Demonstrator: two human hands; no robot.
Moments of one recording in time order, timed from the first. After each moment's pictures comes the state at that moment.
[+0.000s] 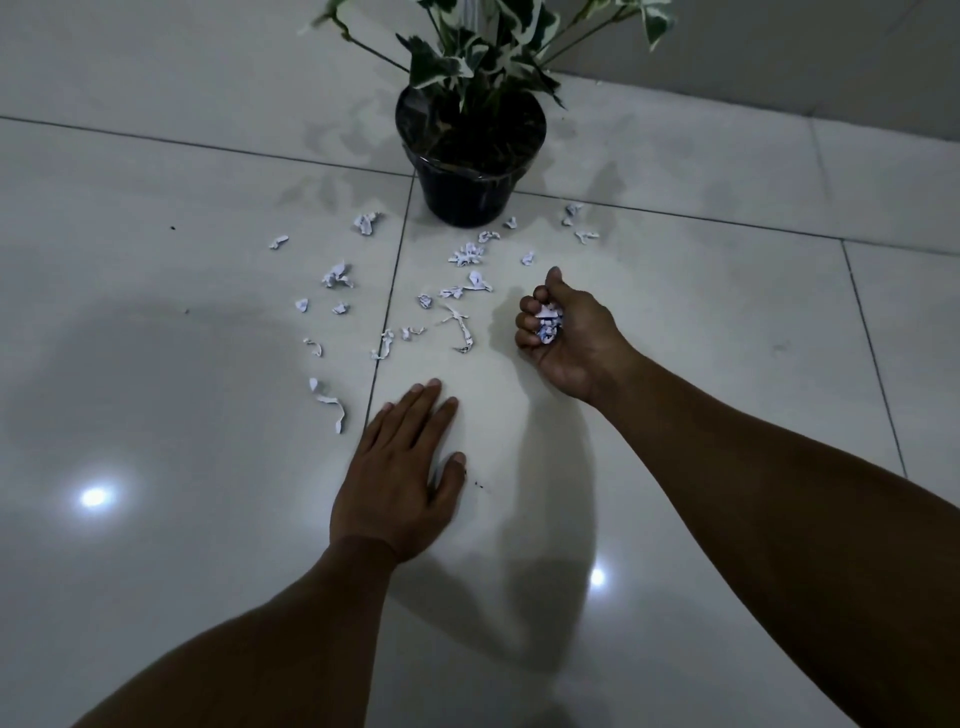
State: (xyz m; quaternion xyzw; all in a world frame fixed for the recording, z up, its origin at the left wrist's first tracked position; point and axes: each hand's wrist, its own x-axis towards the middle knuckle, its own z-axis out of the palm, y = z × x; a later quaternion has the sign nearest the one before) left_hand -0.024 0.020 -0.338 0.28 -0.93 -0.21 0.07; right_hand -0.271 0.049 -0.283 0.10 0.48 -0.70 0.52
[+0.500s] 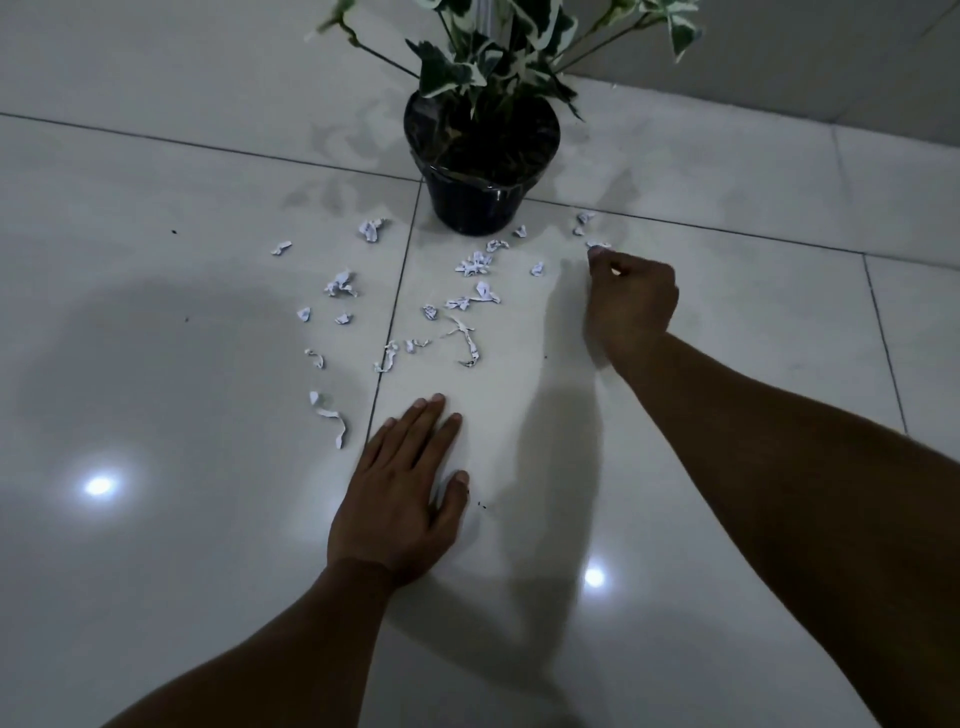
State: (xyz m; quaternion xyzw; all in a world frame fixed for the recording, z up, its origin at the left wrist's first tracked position) left_hand -0.025 0.020 -0.335 0.28 -0.93 -0.22 0.07; right_hand -0.328 0.040 -0.292 -0.07 0.90 -0.42 0.07
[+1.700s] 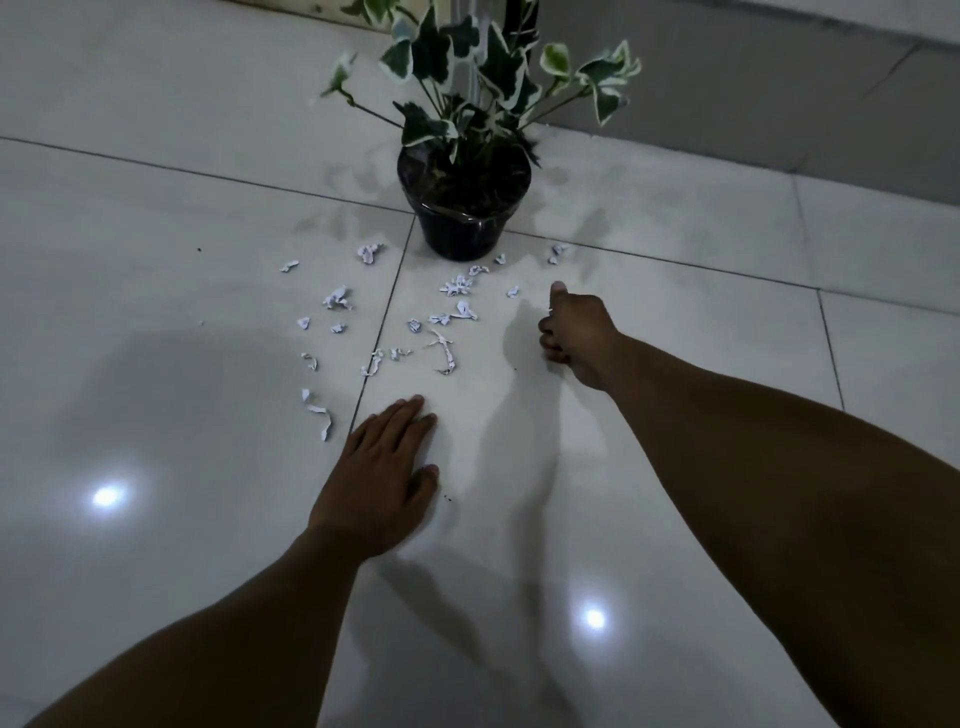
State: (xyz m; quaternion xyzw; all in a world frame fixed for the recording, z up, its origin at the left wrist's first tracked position) left_hand -0.033 0.021 -0.317 0.27 -0.94 -0.19 0.03; right_hand -0.318 0.048 -0.258 -0.01 0.76 -0.50 0.42
